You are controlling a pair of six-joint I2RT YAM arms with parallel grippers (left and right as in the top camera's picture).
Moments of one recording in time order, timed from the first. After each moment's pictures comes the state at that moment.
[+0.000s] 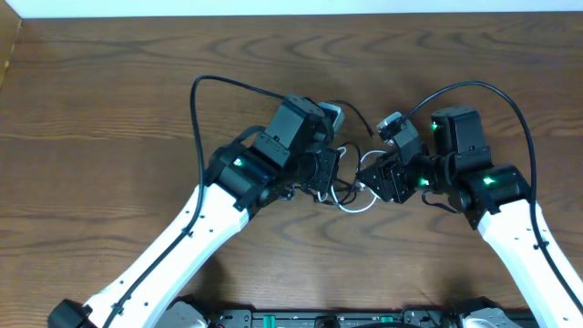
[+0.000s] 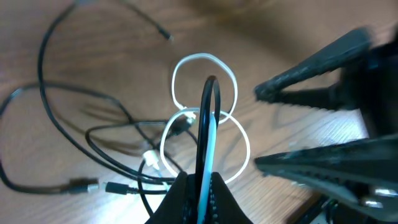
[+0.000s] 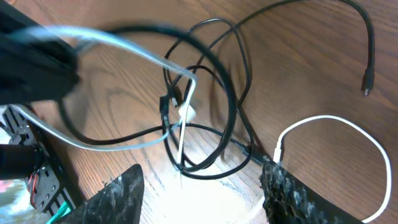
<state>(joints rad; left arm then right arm) -0.67 1.39 1.29 -0.78 0.24 -0.33 0.28 1.23 0.96 -0.68 -0.58 -0.10</state>
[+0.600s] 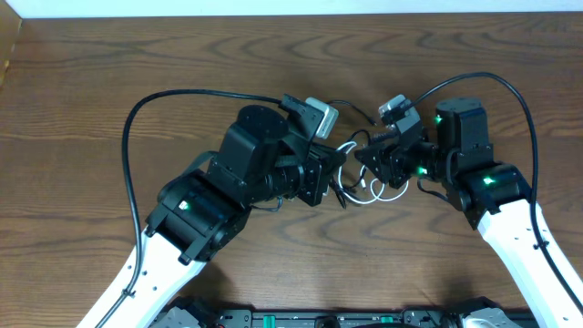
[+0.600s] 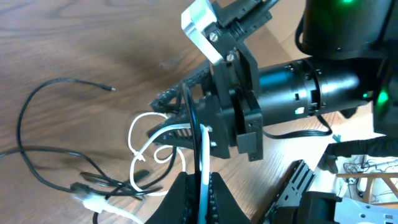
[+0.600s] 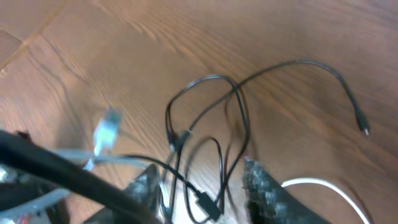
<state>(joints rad) -0.67 1.18 1.29 -0.69 0.37 -0.33 0.28 1.23 0.96 -0.47 -0.59 -0.02</state>
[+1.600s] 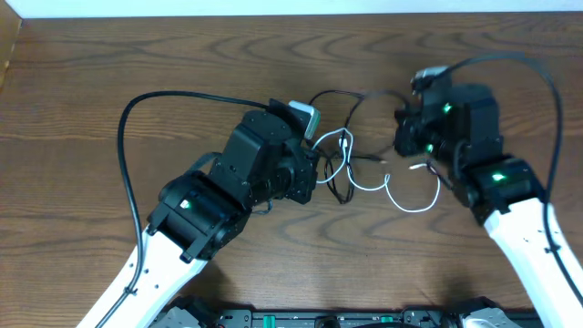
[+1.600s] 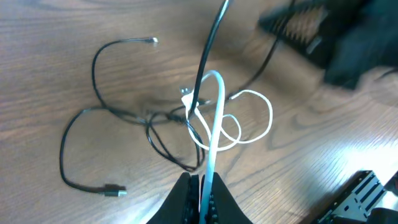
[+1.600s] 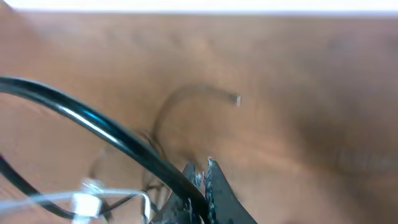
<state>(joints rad) -0.67 1.19 1.29 -0.83 0.13 -0.33 0.29 1.22 1.10 -0.47 -0.13 0.18</state>
